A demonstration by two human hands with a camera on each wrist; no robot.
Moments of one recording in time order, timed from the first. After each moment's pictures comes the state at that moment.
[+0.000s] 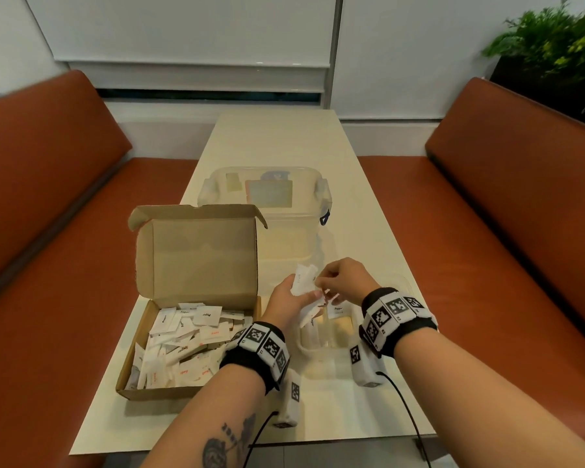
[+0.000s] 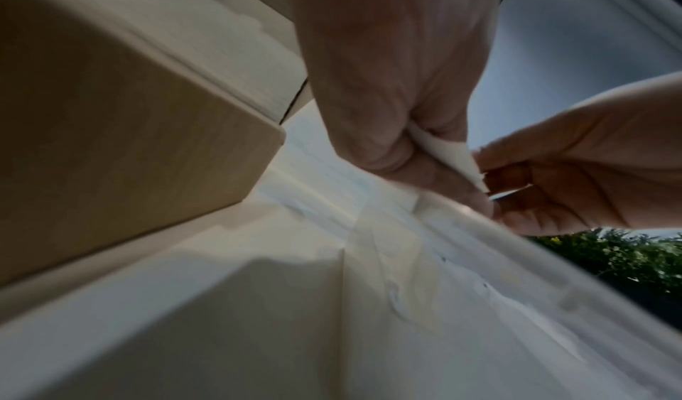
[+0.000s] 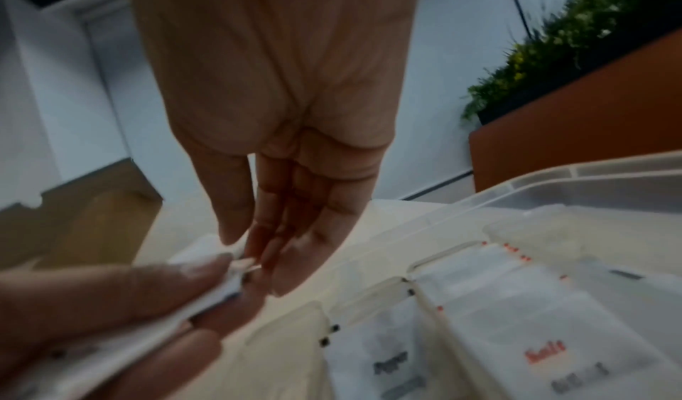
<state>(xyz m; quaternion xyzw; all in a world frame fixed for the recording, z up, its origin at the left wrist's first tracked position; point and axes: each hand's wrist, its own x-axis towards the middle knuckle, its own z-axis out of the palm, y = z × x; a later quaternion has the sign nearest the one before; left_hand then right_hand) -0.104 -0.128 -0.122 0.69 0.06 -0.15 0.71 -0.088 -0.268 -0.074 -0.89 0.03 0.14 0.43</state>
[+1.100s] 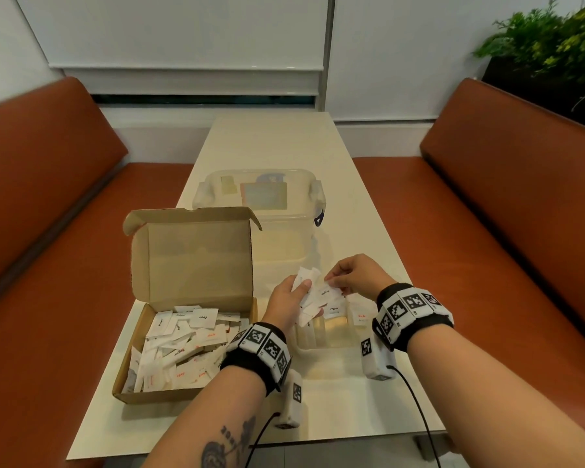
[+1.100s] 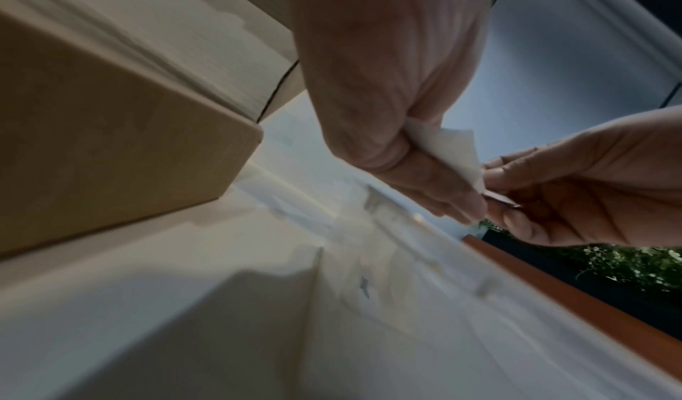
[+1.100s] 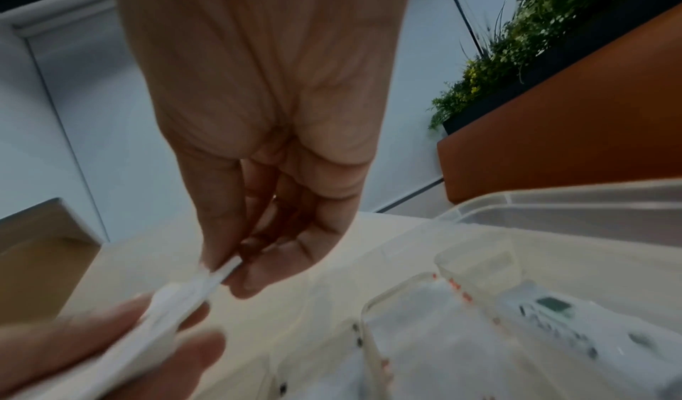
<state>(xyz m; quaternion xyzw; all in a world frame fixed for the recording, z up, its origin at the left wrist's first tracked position) -0.112 -0.140 -0.108 0.65 0.08 -0.16 0.74 -0.088 -0.299 -0.067 -0.87 0.02 0.14 0.46</state>
